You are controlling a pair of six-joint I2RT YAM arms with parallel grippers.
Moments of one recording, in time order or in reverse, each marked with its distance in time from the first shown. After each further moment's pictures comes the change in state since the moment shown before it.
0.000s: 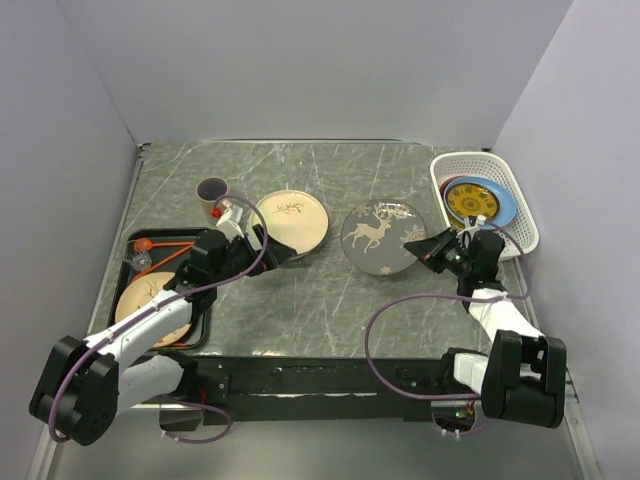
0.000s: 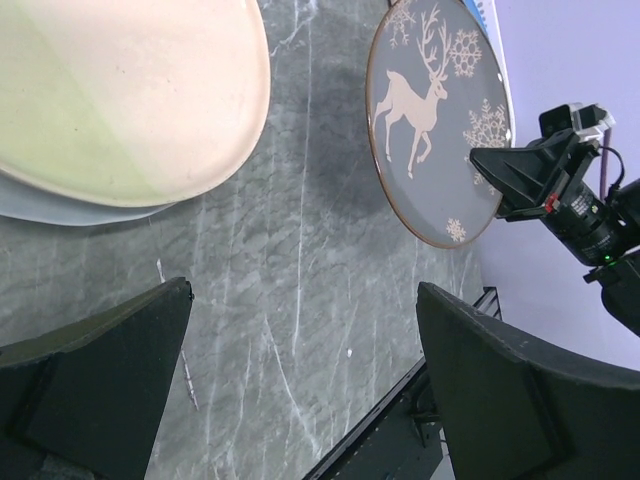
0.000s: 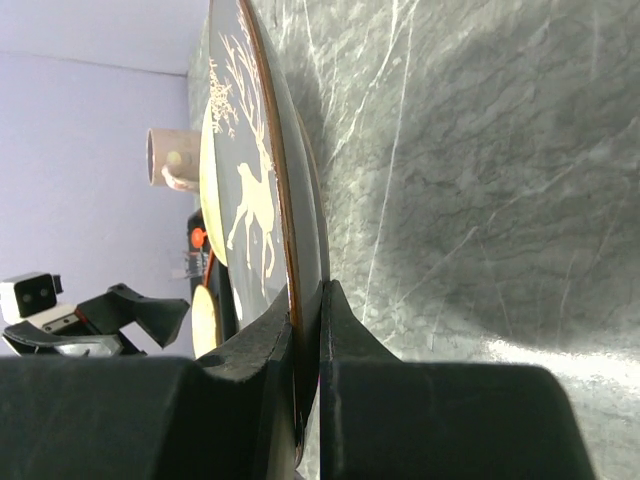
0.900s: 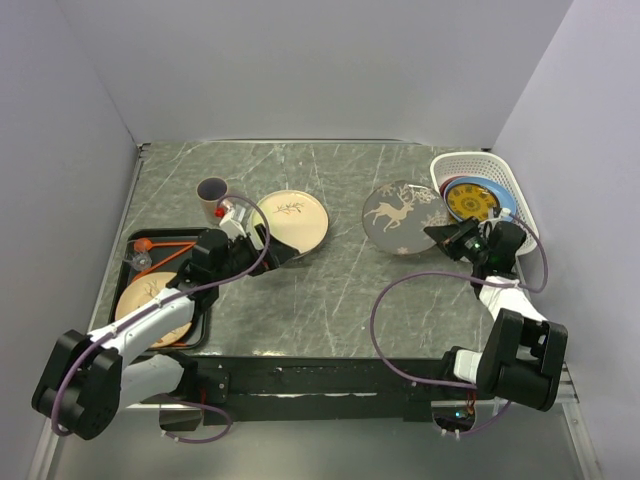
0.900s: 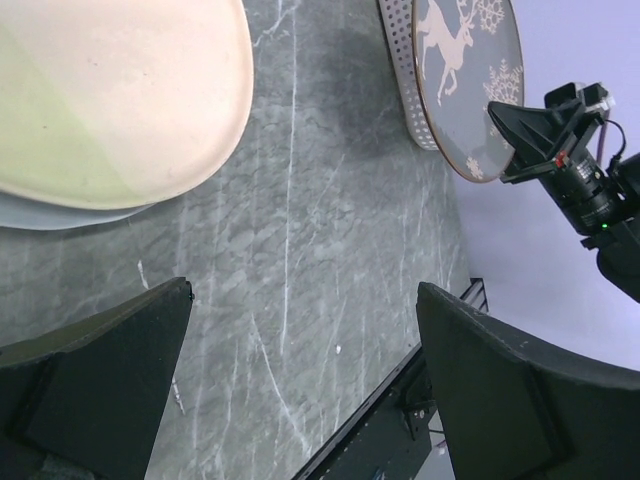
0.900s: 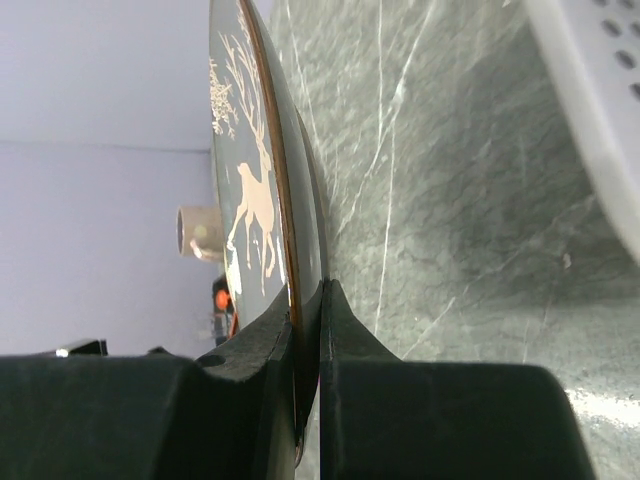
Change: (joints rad) left arm -0.004 0.032 0.001 0.039 0.031 -0.021; right arm -0.153 0.100 0.100 0.040 -0.040 0.045
